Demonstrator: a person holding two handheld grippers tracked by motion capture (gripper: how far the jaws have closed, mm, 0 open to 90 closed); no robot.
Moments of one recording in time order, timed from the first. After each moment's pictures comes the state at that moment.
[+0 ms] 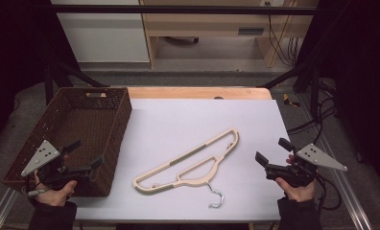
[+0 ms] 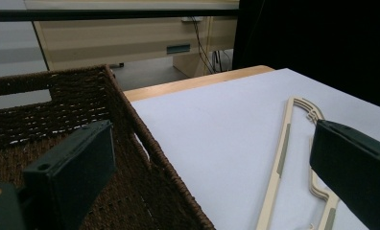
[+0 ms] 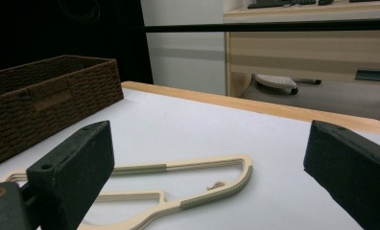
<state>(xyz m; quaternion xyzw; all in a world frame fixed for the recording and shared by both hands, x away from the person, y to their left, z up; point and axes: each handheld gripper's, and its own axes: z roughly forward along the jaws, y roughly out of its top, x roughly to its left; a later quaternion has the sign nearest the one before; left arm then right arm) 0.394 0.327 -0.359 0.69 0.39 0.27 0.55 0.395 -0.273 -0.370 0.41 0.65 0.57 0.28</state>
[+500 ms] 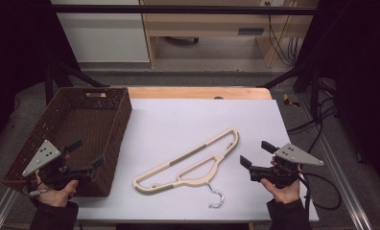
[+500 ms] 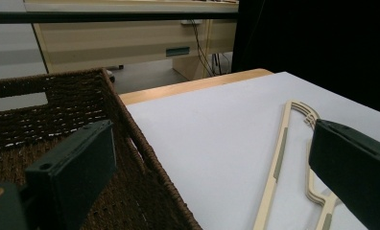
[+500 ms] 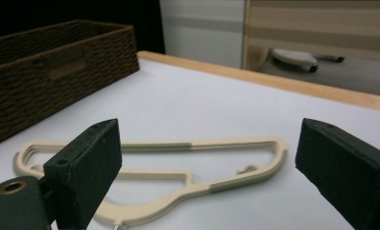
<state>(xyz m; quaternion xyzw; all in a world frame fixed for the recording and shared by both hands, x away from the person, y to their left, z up) 0.393 0.321 -0.357 0.69 0.39 0.27 0.55 0.401 -0.235 -0.375 0.40 0.70 0.54 0.25</state>
